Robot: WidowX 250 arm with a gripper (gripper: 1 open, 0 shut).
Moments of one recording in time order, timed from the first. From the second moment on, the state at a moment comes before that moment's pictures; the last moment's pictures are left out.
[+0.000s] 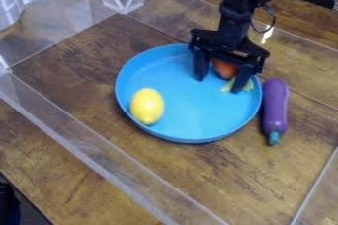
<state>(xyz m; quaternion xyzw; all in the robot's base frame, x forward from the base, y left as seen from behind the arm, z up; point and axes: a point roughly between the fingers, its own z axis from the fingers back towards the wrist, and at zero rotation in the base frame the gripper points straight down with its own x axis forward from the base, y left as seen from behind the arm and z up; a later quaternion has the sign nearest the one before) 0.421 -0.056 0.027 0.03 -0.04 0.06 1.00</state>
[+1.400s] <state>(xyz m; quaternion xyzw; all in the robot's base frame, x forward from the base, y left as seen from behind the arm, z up) 0.419 -0.071 0.025 0.02 -0.05 0.07 1.00</state>
